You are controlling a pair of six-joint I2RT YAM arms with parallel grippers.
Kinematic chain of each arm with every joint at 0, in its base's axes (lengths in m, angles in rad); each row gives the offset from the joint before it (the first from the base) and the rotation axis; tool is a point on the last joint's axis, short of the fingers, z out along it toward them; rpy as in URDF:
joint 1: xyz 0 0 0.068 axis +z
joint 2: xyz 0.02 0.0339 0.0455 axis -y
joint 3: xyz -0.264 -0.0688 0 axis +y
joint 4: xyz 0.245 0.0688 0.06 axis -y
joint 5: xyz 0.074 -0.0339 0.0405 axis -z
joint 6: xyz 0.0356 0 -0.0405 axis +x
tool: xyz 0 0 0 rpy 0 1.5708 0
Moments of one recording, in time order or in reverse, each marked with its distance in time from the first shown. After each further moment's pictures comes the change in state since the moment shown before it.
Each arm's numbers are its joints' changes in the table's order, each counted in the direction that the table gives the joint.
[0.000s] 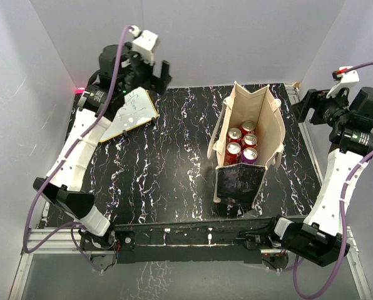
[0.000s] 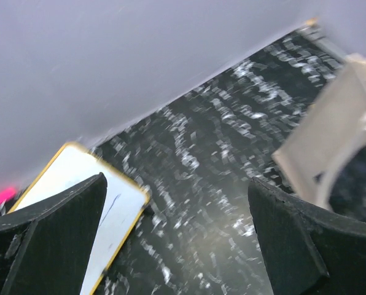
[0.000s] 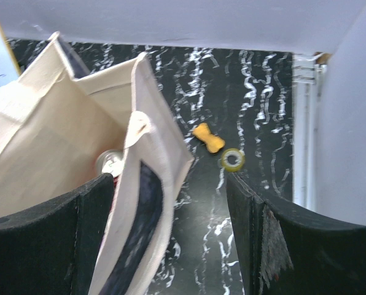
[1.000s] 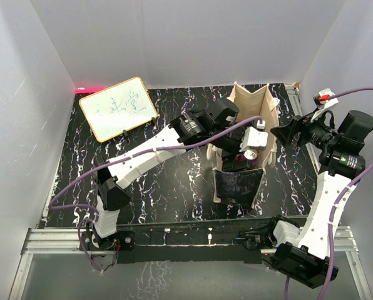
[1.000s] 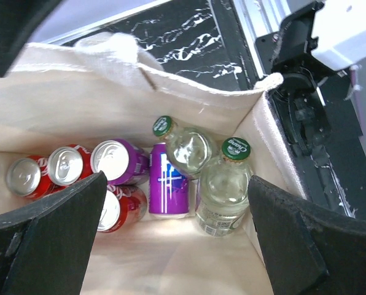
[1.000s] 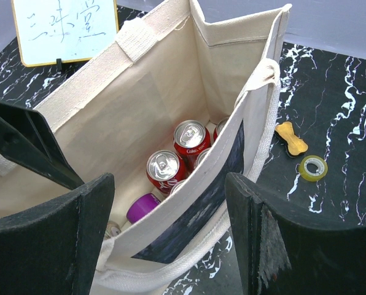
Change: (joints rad) left arm -0.653 -0.352 -0.183 -0.237 0.439 0.451; right arm 0.000 0.210 0.241 -0.032 -0.333 -0.075
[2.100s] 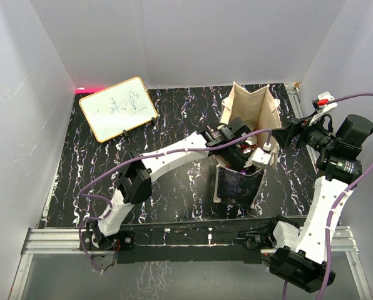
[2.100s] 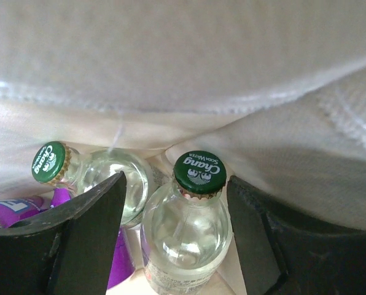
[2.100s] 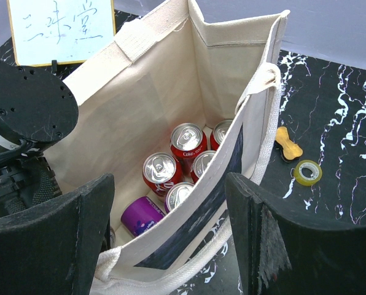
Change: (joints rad) left arm -0.009 -0.253 0.014 -0.055 0.339 0.132; right arm 0.000 0.048 0.059 0.066 0.002 0.011
